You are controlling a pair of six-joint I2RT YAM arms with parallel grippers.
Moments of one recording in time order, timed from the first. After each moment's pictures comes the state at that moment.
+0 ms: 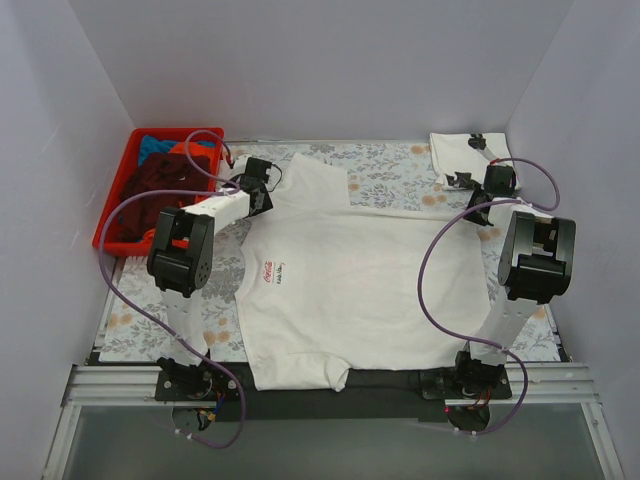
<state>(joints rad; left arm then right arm) -0.31 2.02 1.38 -0.28 -0.41 -0.59 -0.17 1.89 1.17 -0.14 0.06 0.21</state>
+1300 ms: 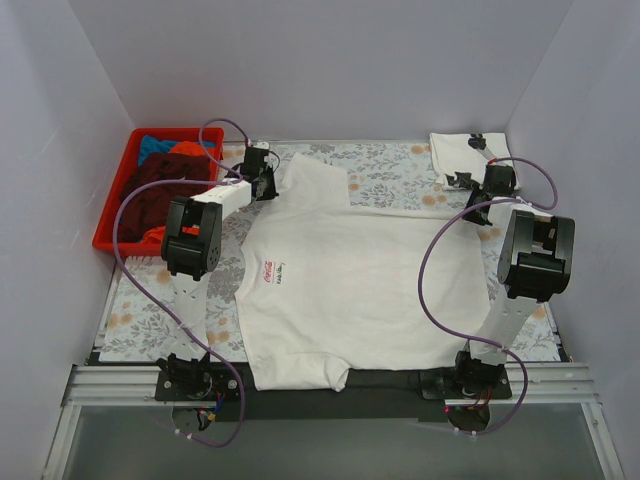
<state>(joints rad) -0.26 2.24 1.62 -0.17 -0.09 -0.28 -0.17 1.91 1.18 -0.14 0.03 0.18</state>
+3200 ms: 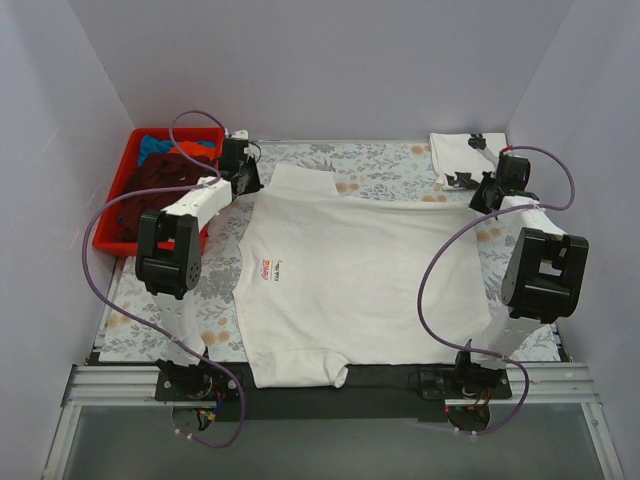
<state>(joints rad) -0.21 2.00 1.50 -0.22 -0.09 -0.31 -0.19 1.74 1.18 -0.20 -0.02 0.23</state>
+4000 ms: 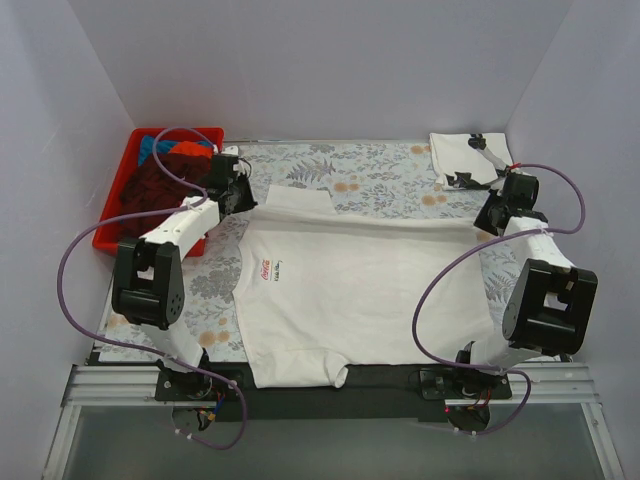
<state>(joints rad) -0.20 1.73 1.23 -0.24 -0.03 -0.37 -0.21 1.52 1.00 -0.28 -0.01 0.24</state>
